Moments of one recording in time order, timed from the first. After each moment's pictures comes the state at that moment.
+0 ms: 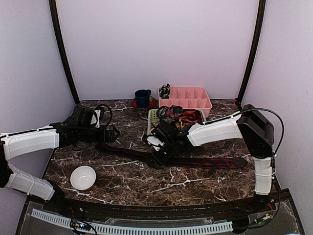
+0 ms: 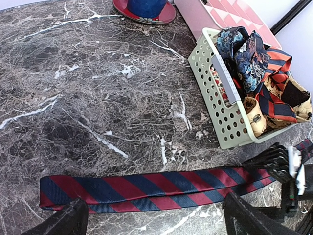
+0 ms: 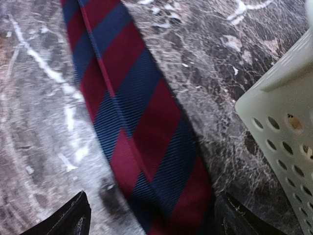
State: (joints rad) left arm -0.52 1.23 0.74 -0.20 0.00 -0.43; right arm 1.00 2.04 1.35 -0.34 -0.08 0.10
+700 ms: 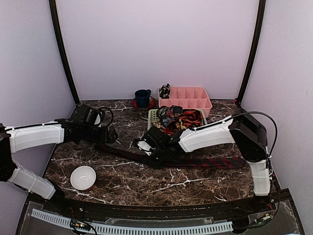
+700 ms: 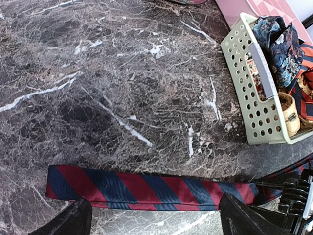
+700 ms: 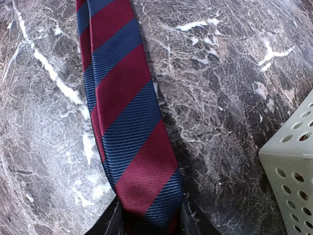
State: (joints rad) left arm -0.51 1.32 0.80 -0.32 -0.06 -0.47; right arm 1.08 2.12 1.43 -0.30 0.06 0.01
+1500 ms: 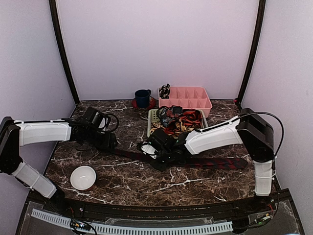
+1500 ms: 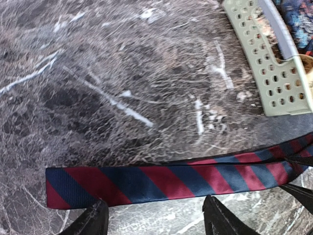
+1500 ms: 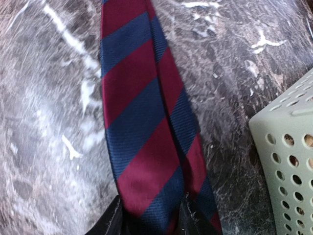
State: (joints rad) left arm -0.51 1.43 0.83 -0.37 -0.03 -0.37; right arm 1.09 2.05 1.32 -0.28 0.13 -0.11
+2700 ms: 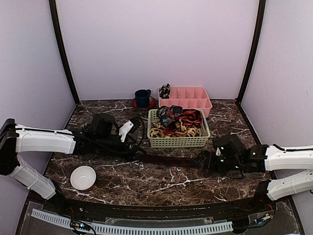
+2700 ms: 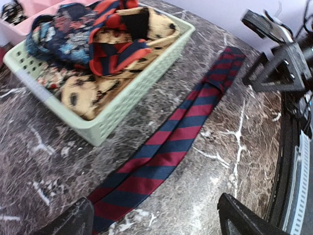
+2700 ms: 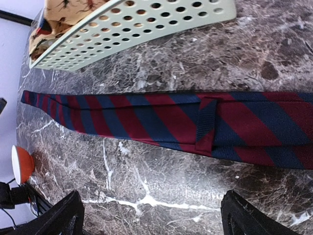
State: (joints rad) left arm -0.76 1.39 0.74 0.04 0.28 -0.06; right arm 0.92 1.05 0.50 -0.27 0.09 1.00
